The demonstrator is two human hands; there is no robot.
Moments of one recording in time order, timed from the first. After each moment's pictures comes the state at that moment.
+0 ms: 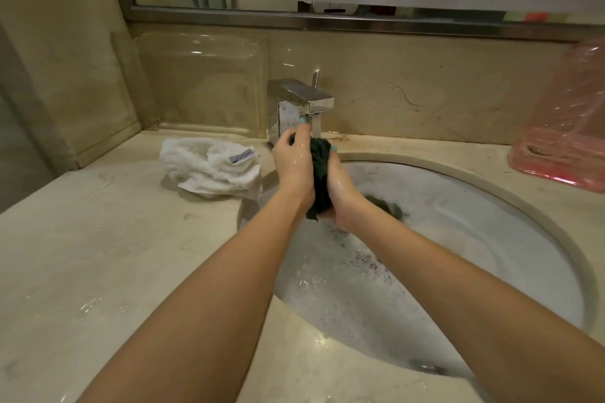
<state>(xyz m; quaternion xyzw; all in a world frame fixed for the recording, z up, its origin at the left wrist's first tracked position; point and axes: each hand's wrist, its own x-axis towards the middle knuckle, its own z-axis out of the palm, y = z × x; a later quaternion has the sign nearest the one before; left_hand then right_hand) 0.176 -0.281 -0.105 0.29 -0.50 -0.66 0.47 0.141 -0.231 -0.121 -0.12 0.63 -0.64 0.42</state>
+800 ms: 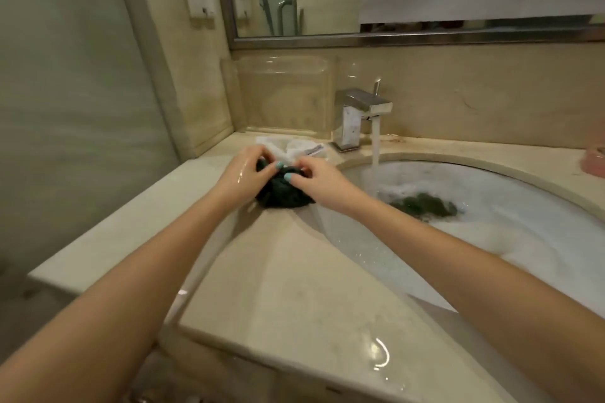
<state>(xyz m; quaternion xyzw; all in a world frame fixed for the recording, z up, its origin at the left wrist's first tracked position) 0.373 -0.336 -0.094 0.33 -0.86 -0.21 0.32 0.236 -0.242 -0.102 -0.60 0.66 -0.41 0.17</state>
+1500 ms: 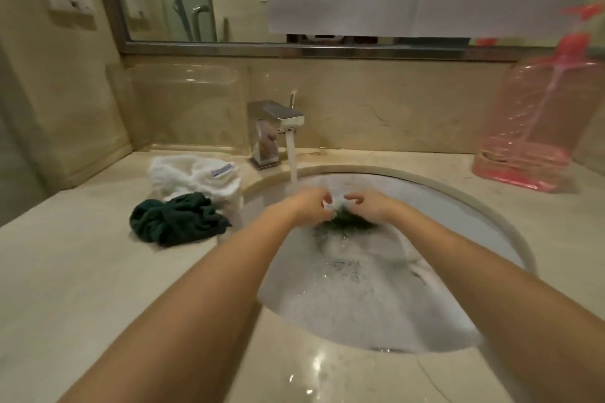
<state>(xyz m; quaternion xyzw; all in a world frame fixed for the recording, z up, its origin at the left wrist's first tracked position) 0.161 -0.267 -0.133 0.21 -0.95 -0.23 0.00 0.035 -0.158 -0.143 -0.41 0.88 -0.18 0.17</state>
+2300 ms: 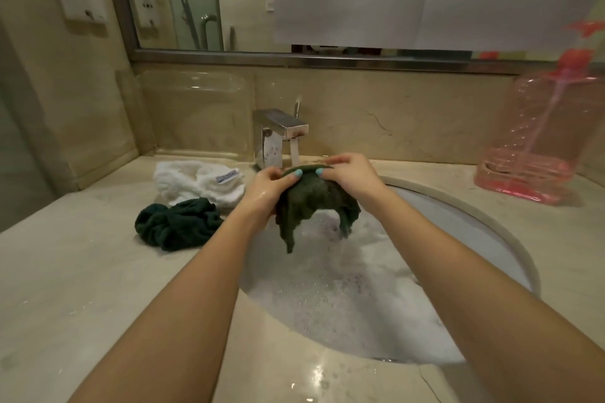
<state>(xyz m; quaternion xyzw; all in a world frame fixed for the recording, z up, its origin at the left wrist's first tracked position) 0.211 -0.294 -0.108 0.29 -0.69 -0.62 0.25 0.085 -0.189 -0.080 -0.33 0.79 -0.49 0.17</state>
